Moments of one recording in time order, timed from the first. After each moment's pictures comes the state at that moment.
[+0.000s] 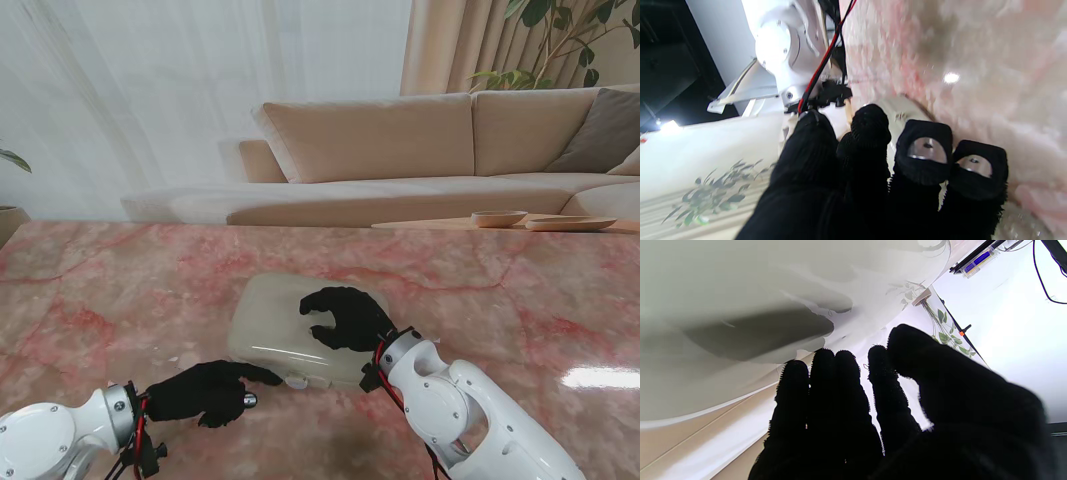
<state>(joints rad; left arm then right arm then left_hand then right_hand) 1.97 -1.01 -1.51 -1.93 -0.12 -0.10 -0.73 -1.57 -1.10 1.03 -1.73 -0.61 -0.09 0.00 1.13 -0.08 -0.02 -0.06 0.51 0.15 0.24 0.22 1.02 0.03 1.09 0.92 1.12 0.23 1.42 1.09 0.69 0.43 1.65 1.13 0.78 -0.57 0.88 -0.01 0.69 0.17 0.38 0.69 0.65 0.21 0.48 0.54 0.63 0.11 0.39 0.51 0.28 0.05 1.09 0.52</state>
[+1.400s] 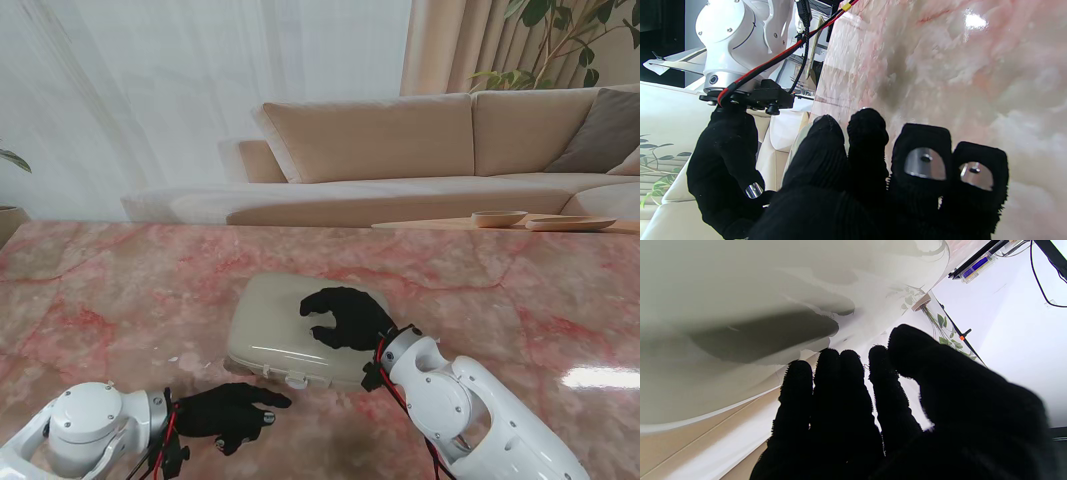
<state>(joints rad) 1.78 -1.00 -1.31 -1.71 -0.24 0.20 -0.82 -1.56 -1.10 1.04 -1.74 -0.59 -0.09 0.04 1.21 -0.05 -0.02 -0.05 0.30 0.42 0.09 0.11 1.03 0.00 1.13 0.93 1.16 0.20 1.49 1.07 0.75 0.41 1.72 1.09 0.78 -0.57 0.88 -0.01 0.69 0.17 0.38 0.69 0.65 0.17 0.48 0.55 0.63 0.07 0.40 0.53 0.28 0.01 1.11 0.53</state>
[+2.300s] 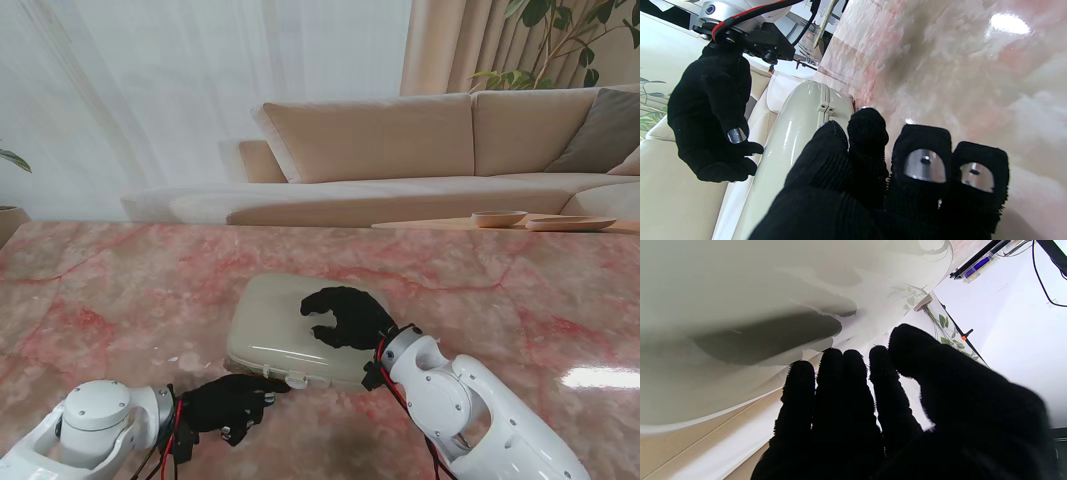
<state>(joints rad) 1.74 -1.04 -1.29 -1.62 -0.34 0.32 -0.72 -1.56 -1.10 1.04 -1.73 -0.58 -0.08 0.04 1.22 -0.03 0.04 -0.05 0.30 0.28 0.11 0.11 1.03 0.00 1.13 0.92 1.17 0.20 1.49 1.07 0.77 0.41 1.72 1.09 0.78 -0.57 0.88 -0.01 0.69 0.17 0.38 0.69 0.65 0.15 0.49 0.55 0.63 0.05 0.42 0.53 0.28 -0.01 1.12 0.54</state>
